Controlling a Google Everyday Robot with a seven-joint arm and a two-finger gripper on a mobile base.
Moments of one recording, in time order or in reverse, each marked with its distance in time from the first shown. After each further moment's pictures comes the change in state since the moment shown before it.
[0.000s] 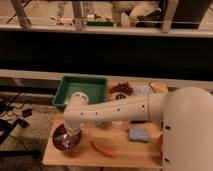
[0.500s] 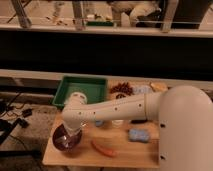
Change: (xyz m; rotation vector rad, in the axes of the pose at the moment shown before) arm 0.000 0.002 0.007 -0.033 0.010 -0.015
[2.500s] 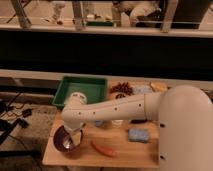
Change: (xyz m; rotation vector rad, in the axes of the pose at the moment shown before) arm 0.001 0.000 0.000 0.000 0.000 0.002
